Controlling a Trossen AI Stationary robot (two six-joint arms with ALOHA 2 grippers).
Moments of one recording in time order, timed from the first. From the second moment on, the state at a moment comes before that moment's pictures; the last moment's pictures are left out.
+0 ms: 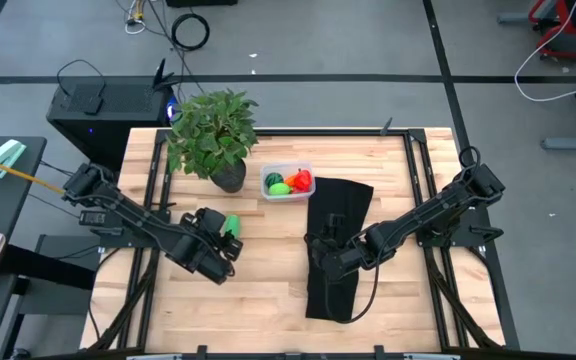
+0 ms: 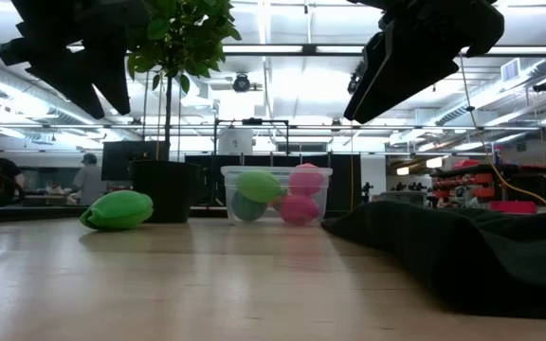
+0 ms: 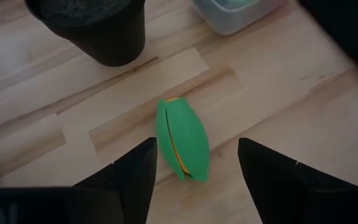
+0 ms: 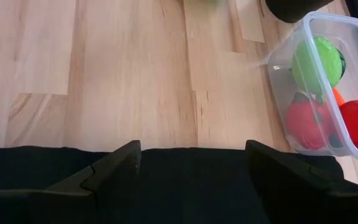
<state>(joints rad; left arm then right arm) -0.53 1.49 1.09 -1.16 -0.69 -1.61 0.44 1.65 1.12 -0.53 0.55 0.29</state>
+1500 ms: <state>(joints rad) -0.45 1.51 0.90 -0.87 -0.65 -1.59 0.44 1.65 1.12 -0.51 0.55 0.31</state>
